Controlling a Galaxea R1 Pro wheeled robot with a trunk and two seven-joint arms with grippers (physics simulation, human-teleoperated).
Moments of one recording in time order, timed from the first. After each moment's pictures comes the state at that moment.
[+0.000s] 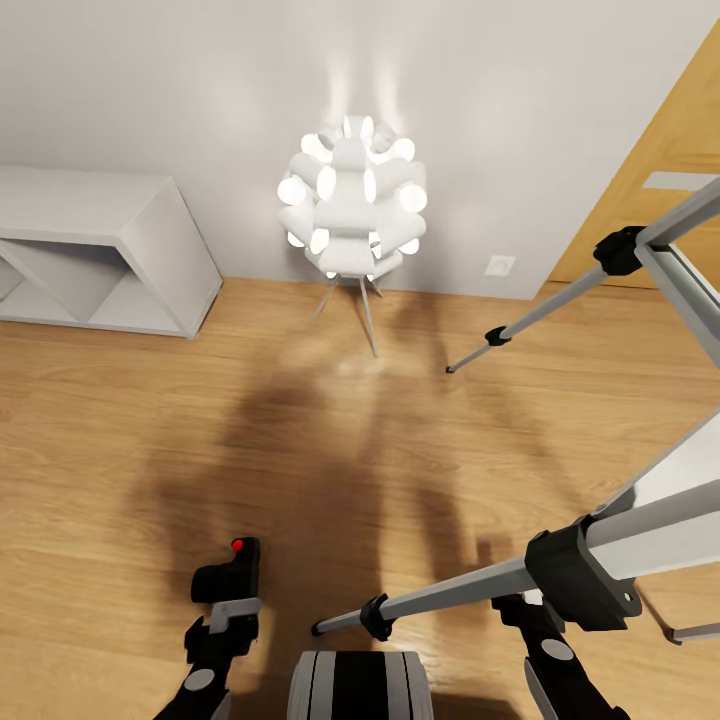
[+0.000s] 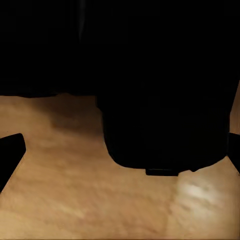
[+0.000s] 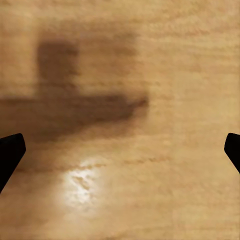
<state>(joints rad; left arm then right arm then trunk) -0.41 -0.03 0.00 -0.44 -0.01 -0.17 0.24 -0.34 -0.04 -0.10 -0.74 0.07 0.01 -0.17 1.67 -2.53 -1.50</state>
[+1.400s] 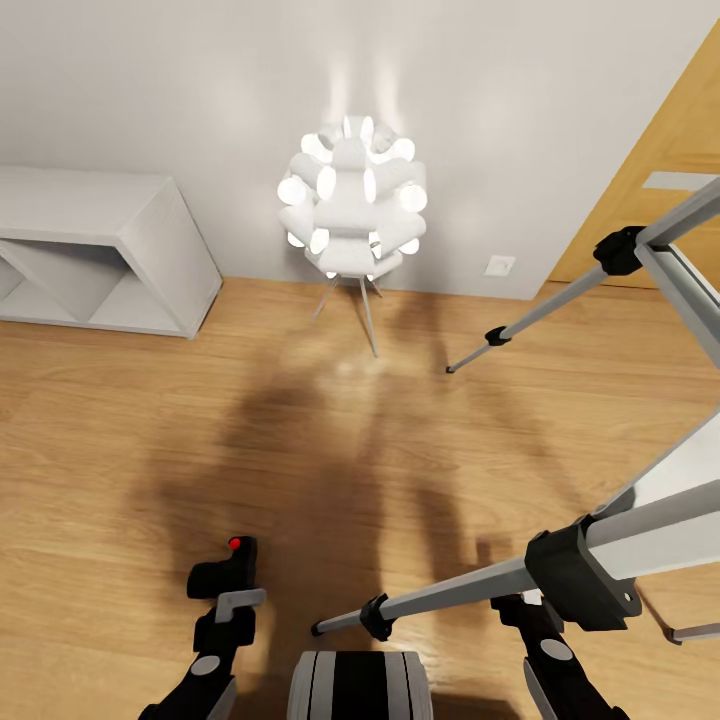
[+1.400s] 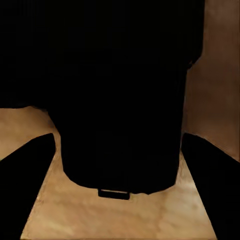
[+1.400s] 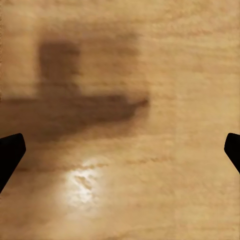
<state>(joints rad) -0.45 -0.04 0.00 -0.40 -0.02 -0.16 0.24 -0.34 -0.03 -0.10 -0.74 0.07 0.01 -0.17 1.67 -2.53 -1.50</state>
